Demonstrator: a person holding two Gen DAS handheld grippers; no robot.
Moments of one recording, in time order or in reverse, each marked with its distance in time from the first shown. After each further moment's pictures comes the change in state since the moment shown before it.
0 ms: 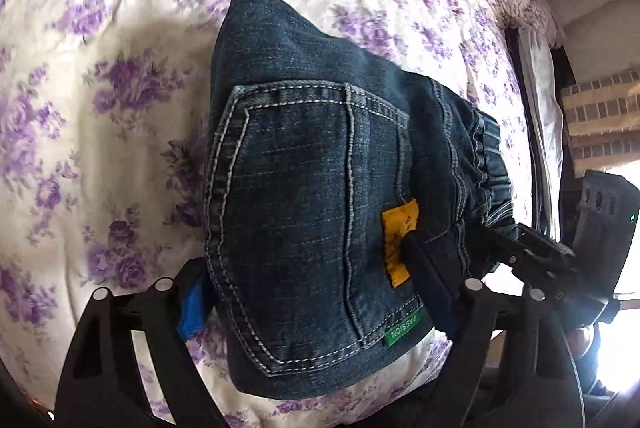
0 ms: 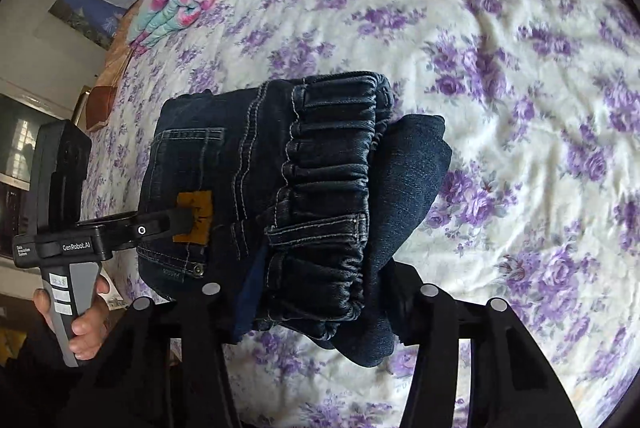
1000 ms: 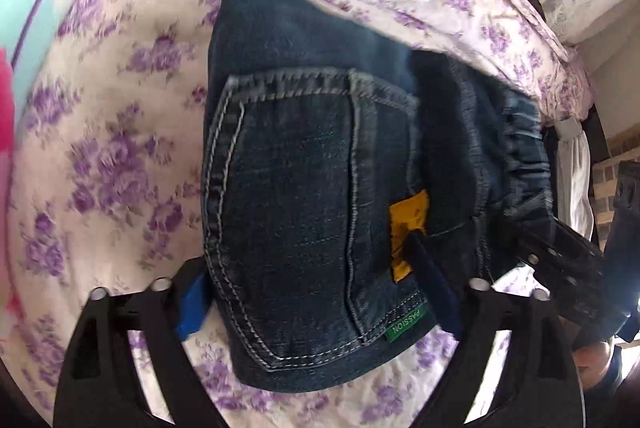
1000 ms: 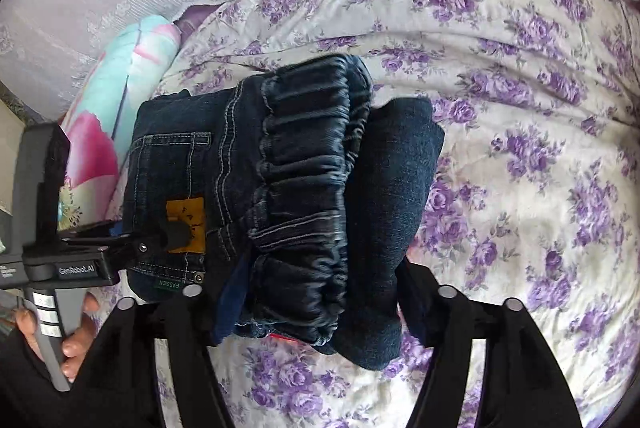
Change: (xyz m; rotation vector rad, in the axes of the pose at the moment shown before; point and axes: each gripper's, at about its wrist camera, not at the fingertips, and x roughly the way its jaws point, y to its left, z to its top) left arm 0.077 -0.053 0.409 0.159 -0.068 0.030; right arm 0.048 -0.103 0.356 0.096 -0.214 -0.145
